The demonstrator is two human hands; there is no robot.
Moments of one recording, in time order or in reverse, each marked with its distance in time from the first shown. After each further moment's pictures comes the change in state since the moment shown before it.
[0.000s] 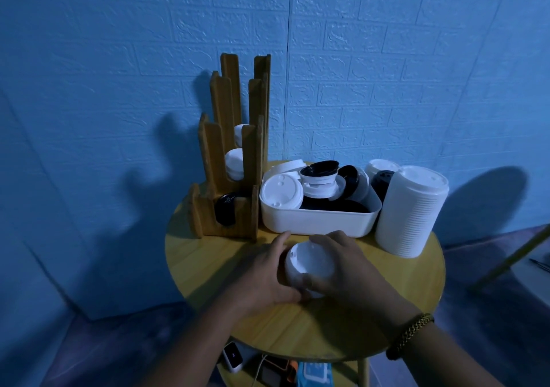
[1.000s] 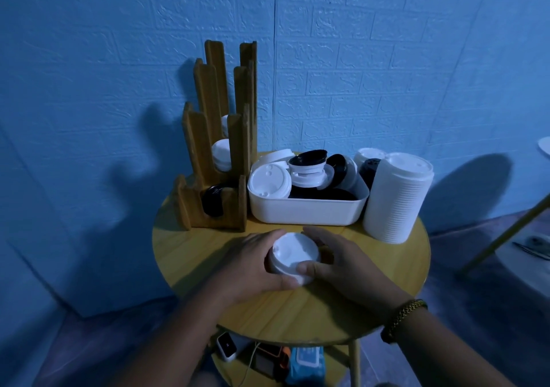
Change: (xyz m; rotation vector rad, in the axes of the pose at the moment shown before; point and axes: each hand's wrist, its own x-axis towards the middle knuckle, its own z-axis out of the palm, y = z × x) left_hand 0.004 -0.010 -0.001 0.072 0.039 0.073; right_hand -0.010 0.021 0.003 0.293 0.007 0.005
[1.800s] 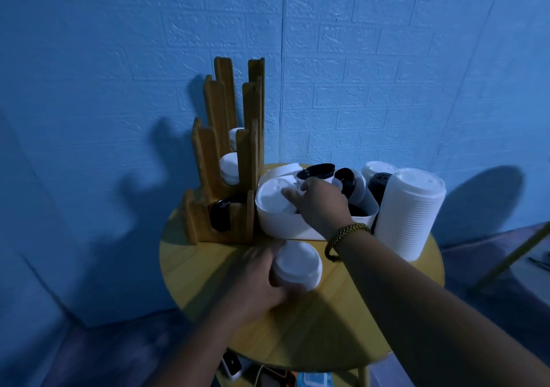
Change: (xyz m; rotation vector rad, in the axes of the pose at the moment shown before) left_hand 0.004 -0.005 0.011 -0.056 0.150 -0.084; right_hand 0.130 -0.045 -0.009 -0.281 0.330 0.127
